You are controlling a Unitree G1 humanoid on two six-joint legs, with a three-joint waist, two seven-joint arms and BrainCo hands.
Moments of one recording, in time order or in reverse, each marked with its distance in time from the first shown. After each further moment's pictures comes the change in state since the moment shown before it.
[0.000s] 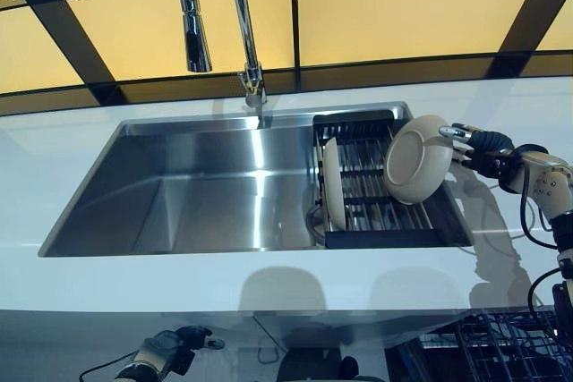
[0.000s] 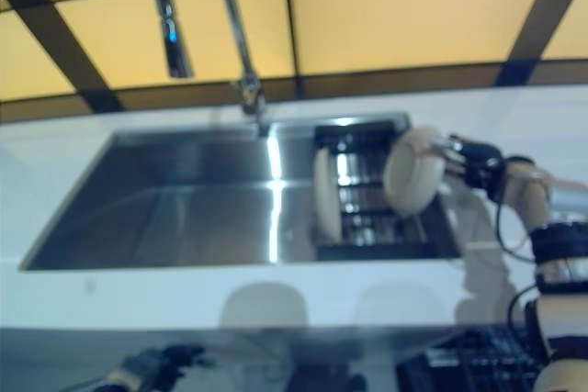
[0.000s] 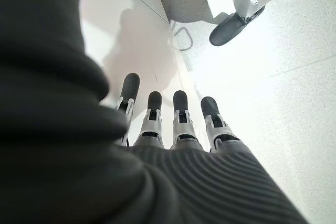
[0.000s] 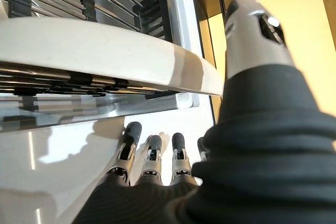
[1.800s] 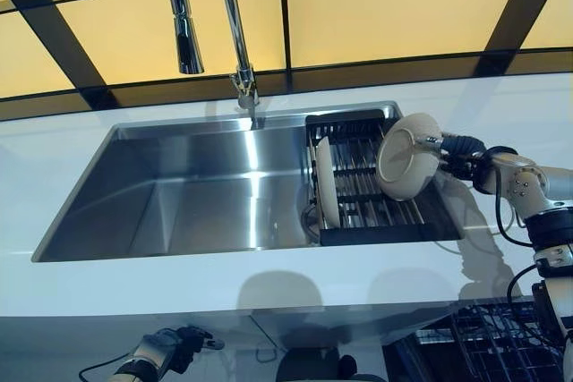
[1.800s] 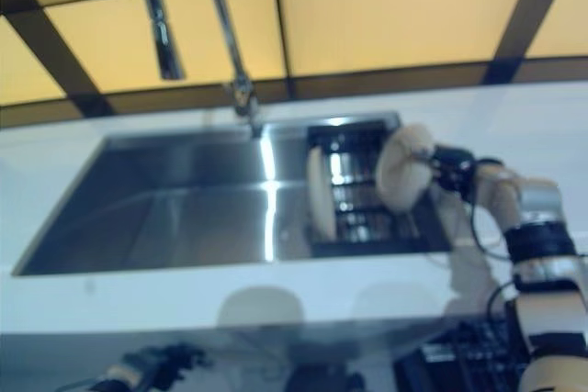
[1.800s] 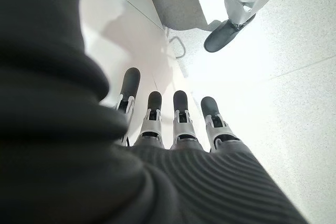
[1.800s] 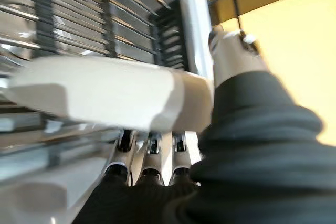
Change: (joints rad) left arm -0.020 0.009 -0.004 -0.004 0.000 0.063 -0.049; right arm -0.006 0.102 0.031 -0.055 -0.031 0.056 -0.068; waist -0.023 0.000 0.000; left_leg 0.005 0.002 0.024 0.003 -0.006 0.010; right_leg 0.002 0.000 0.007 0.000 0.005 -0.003
